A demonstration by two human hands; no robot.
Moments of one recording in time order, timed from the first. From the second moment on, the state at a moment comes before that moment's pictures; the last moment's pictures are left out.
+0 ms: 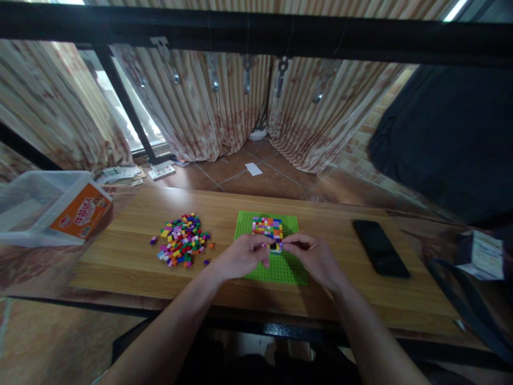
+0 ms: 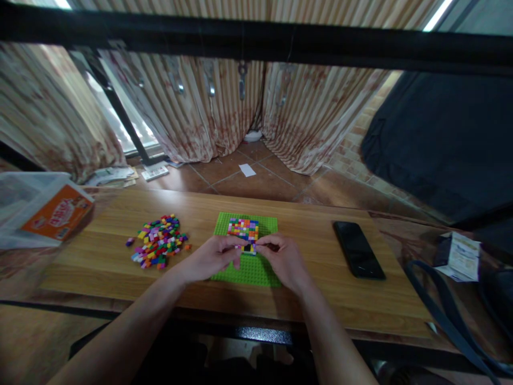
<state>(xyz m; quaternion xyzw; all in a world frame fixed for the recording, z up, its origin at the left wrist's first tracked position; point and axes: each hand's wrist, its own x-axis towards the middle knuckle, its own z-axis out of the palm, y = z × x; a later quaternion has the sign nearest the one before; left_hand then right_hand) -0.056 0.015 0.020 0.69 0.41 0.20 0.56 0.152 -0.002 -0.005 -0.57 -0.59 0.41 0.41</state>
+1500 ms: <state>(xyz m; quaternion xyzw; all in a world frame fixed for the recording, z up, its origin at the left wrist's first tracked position) -0.067 0.023 0.026 0.65 0.42 0.34 0.54 0.151 0.006 0.008 -0.57 -0.40 0.43 0.58</state>
